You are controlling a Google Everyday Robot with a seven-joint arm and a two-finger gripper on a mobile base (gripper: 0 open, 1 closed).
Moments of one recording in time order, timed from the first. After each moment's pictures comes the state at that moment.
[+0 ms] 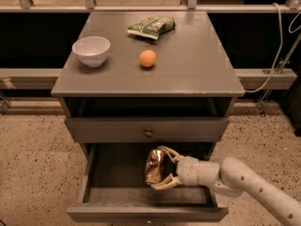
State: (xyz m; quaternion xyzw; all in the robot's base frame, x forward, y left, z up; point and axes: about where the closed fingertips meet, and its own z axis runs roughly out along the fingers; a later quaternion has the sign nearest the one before) arm 0.501 -0.028 0.538 -0.54 0.54 0.31 0.56
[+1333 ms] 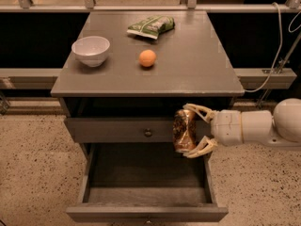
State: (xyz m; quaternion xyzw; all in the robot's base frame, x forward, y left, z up) arm 0.499 -0.111 0.752 -0.66 0.53 0.18 0.51
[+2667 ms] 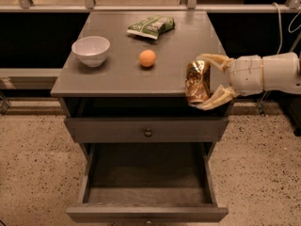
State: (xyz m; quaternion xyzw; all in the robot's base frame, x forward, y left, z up) arm 0.572 -0.144 0.876 -0.66 0.51 0.15 0.53
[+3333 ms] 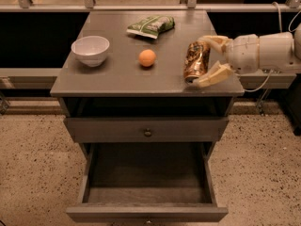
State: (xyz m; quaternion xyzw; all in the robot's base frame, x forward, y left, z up) arm 0.629 -0.153 0.901 -0.60 0.57 0.18 0.53
